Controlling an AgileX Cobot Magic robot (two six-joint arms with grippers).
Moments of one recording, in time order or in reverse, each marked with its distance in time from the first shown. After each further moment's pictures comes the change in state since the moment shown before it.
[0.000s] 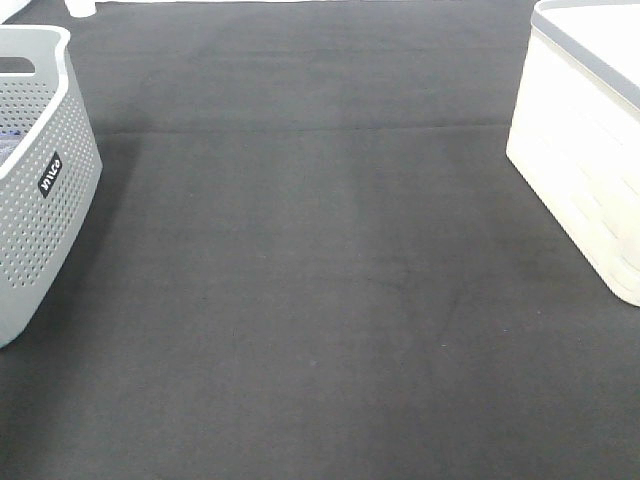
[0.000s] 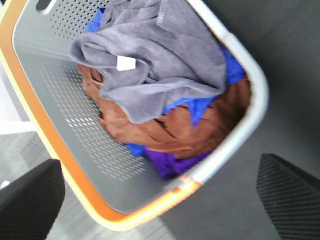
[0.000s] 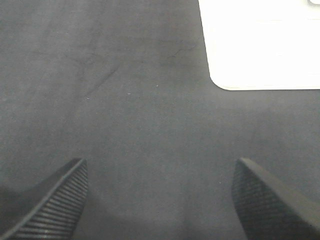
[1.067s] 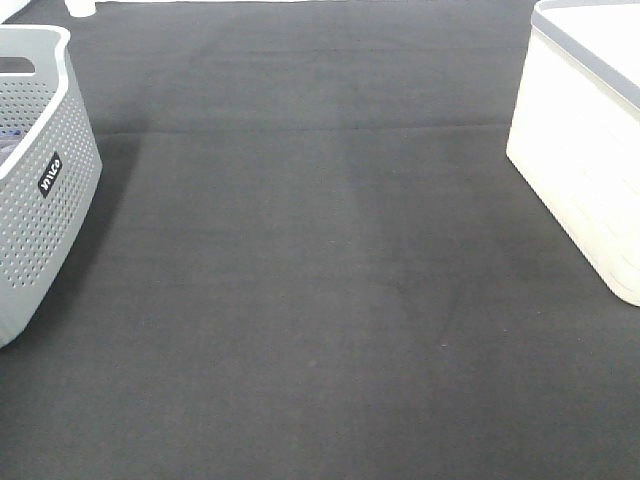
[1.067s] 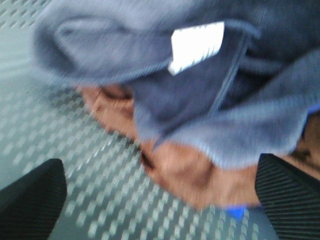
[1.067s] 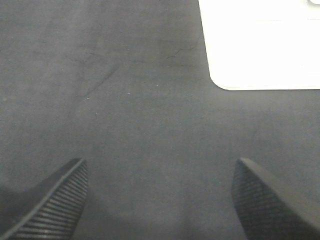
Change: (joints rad) left arm 0.242 0.705 -0.119 0.022 -0.424 0.413; right arm 0.000 0.000 0.000 0.000 0.000 0.000
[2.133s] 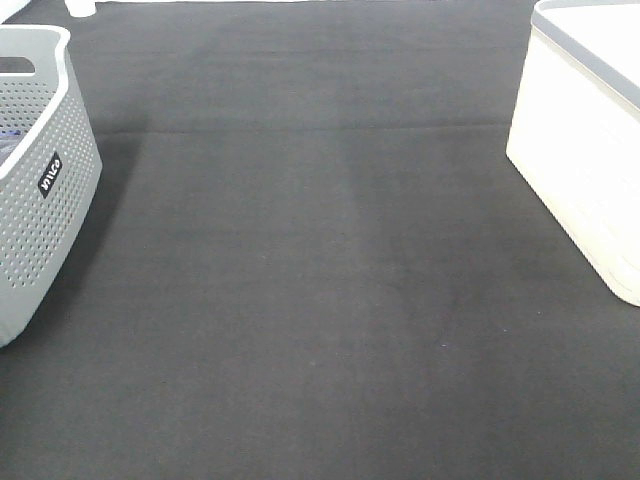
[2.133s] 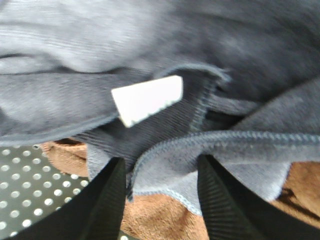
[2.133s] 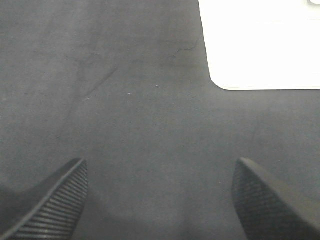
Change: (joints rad) left arm -0.029 0.082 0.000 0.002 -0.001 -0.028; right arm 0.000 0.000 0.000 0.000 0.000 0.000
